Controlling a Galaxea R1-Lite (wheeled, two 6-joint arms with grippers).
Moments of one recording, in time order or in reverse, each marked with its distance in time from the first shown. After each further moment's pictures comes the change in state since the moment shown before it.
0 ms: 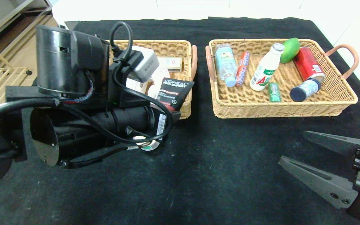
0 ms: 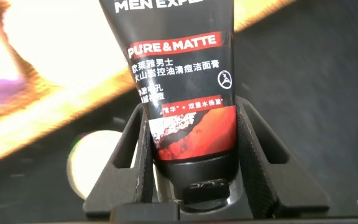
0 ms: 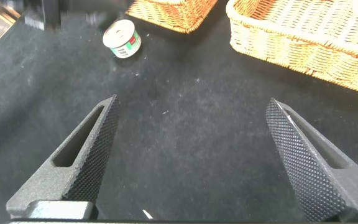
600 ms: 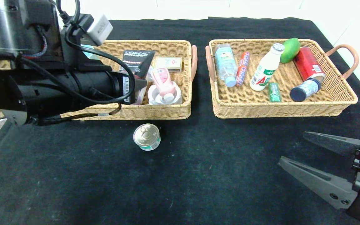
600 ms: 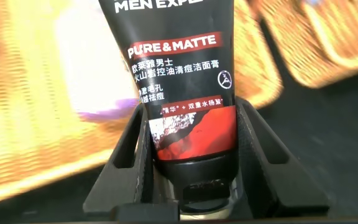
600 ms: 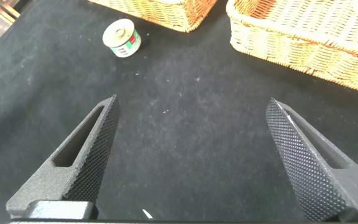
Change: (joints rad) left arm 0.211 -0.021 -0.102 0.007 -0.013 0.003; right arm 0.001 0.001 0.002 -0.002 -0.001 0.000
